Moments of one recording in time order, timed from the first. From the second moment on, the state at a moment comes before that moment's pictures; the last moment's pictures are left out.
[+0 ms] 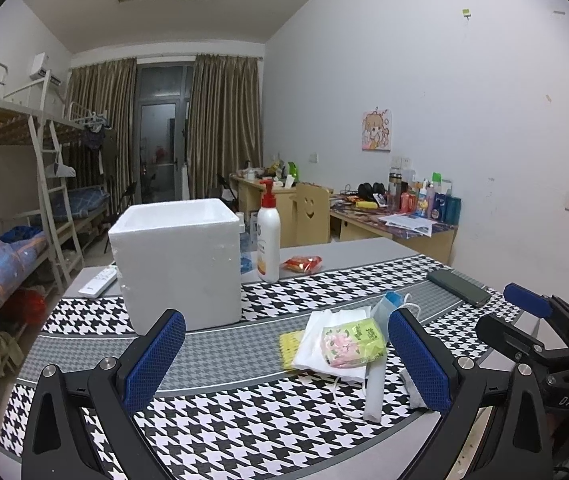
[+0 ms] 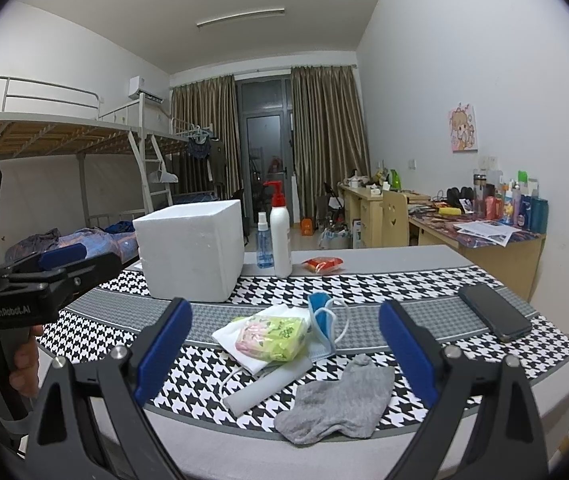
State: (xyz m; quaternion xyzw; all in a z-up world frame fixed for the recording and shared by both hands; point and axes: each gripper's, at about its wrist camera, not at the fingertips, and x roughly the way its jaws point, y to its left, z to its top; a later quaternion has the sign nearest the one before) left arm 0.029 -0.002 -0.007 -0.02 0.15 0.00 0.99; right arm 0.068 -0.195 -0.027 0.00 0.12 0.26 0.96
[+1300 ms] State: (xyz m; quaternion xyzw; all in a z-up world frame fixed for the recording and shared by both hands) left arm 0.096 -0.038 -0.038 -0.02 0.24 -0.09 0.97; right arm 0.109 -0.208 -0.058 -0.01 0.22 0.21 0.95
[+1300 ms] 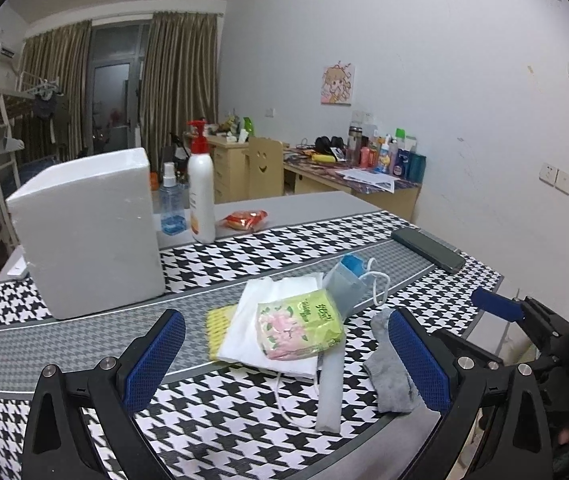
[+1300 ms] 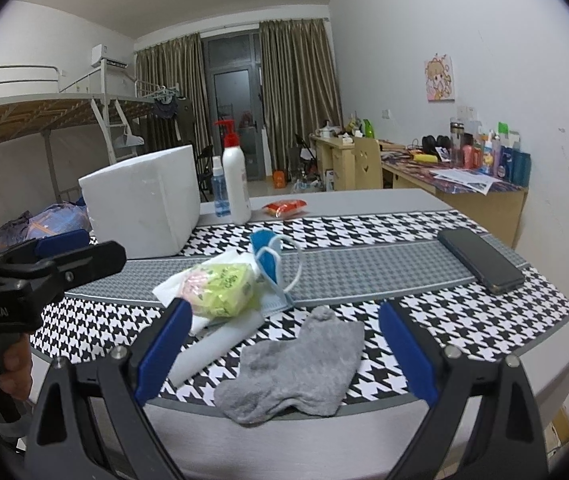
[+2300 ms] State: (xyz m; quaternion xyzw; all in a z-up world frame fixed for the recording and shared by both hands) left arm 0.167 -0.071 -0.079 -0.02 0.34 -0.06 0.94; right arm 0.146 -0.227 -0.096 0.00 0.30 0.19 0.94
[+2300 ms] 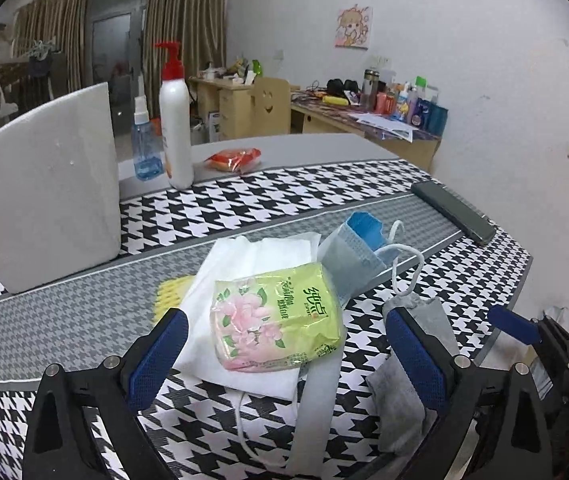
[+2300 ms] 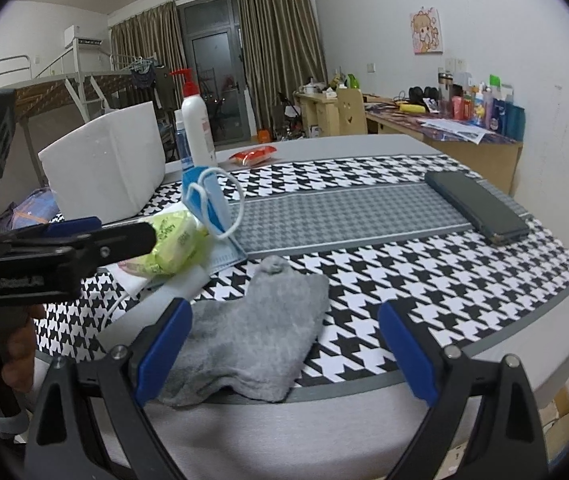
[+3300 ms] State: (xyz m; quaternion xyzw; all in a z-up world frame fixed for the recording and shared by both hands) left arm 0.183 -0.077 -0.103 -0.01 0.39 -0.04 0.92; right arm 0.152 -0.221 -0.105 0.01 0.31 0.22 0.92
